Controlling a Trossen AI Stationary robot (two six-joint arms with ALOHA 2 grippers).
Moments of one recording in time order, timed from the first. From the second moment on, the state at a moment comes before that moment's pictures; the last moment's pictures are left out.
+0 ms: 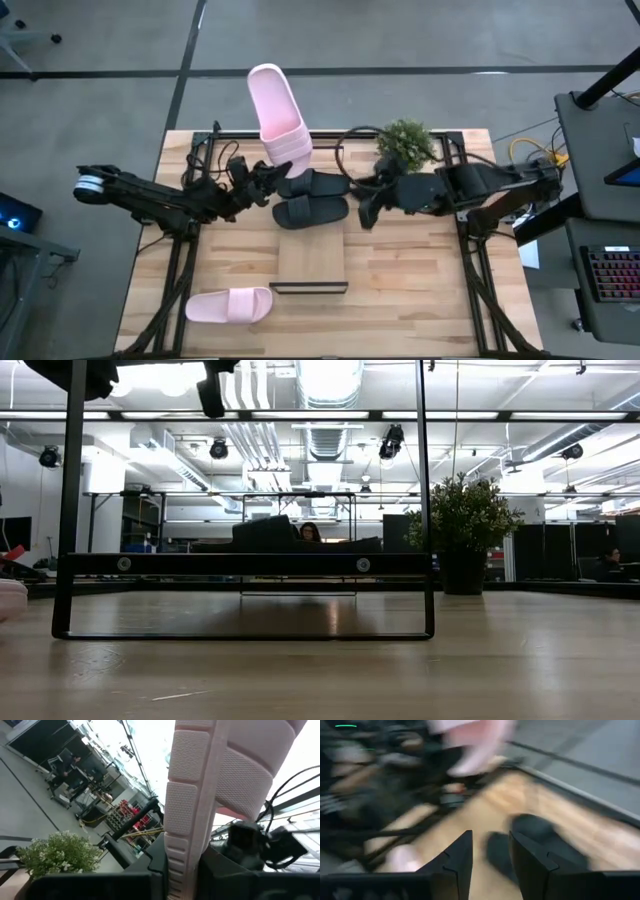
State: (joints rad) left arm -0.08 1.15 0.58 1.09 -0.53 -0.61; right arm 0.28 1.47 1.72 -0.82 0.61 0.72
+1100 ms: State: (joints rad) left arm -0.10 1.13 0.59 1.16 -0.45 -0.65; right arm 0.11 1.49 1.17 0.54 0.39 0.50
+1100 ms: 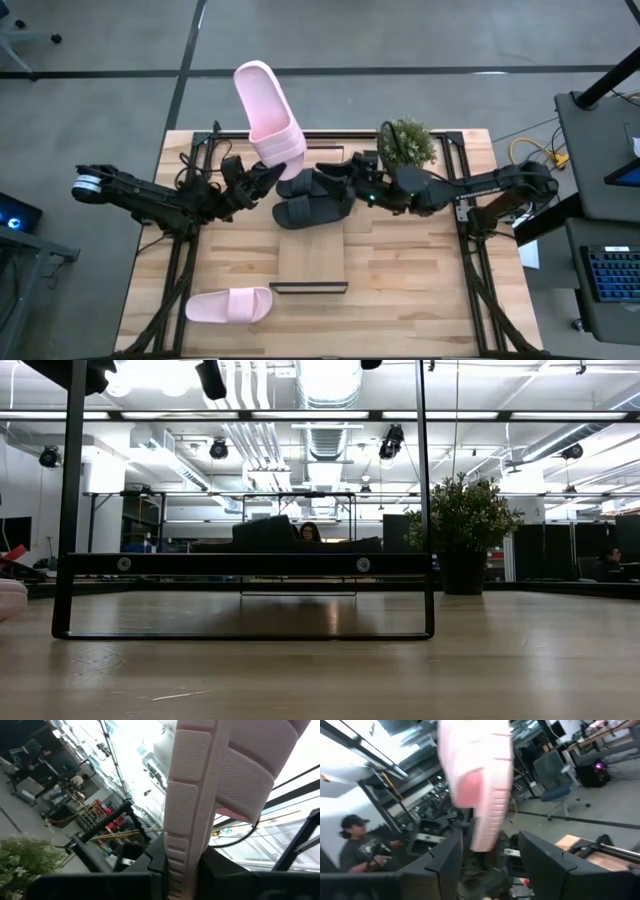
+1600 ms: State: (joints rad) left arm -0.11 1.15 0.59 1.17 -0.45 -0.65; right arm 0.07 1.53 1.21 0.51 0.33 0.56
